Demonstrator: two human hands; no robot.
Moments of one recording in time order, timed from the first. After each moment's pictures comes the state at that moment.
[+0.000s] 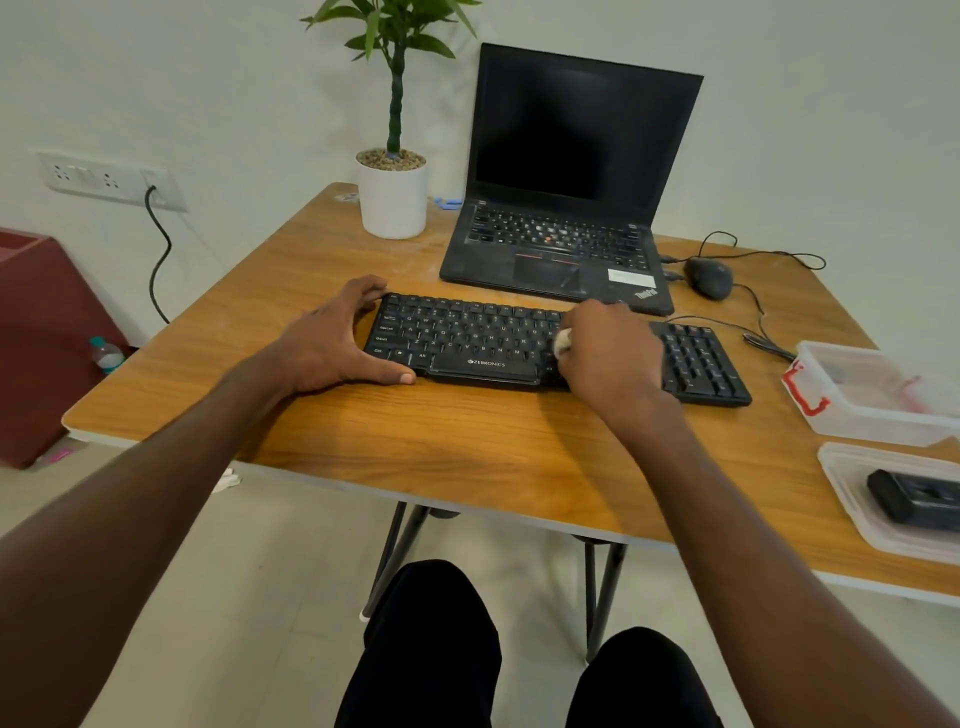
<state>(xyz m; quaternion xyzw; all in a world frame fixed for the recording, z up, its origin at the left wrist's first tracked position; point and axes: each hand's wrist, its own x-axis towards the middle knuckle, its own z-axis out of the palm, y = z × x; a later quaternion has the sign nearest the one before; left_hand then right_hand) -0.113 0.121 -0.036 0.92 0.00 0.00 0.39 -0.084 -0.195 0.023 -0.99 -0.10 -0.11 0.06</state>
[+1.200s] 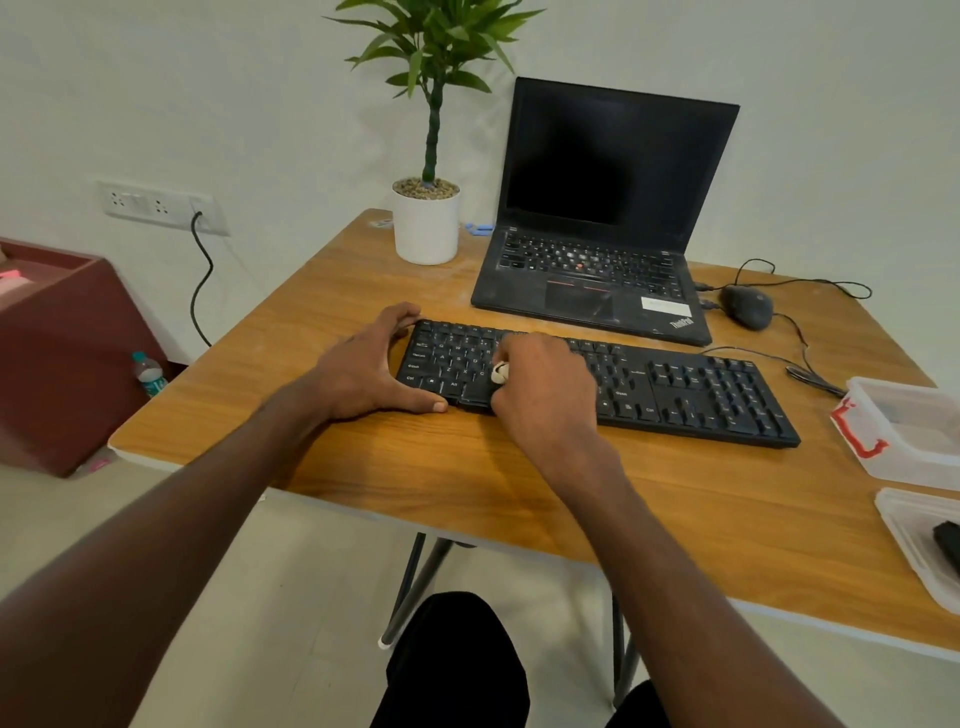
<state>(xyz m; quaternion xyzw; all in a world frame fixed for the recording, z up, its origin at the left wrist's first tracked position) -0.113 0.120 -0.038 0.93 -0.01 0.02 0.37 -0.118 -0.118 0.022 -0.97 -0.19 -0.08 0.15</state>
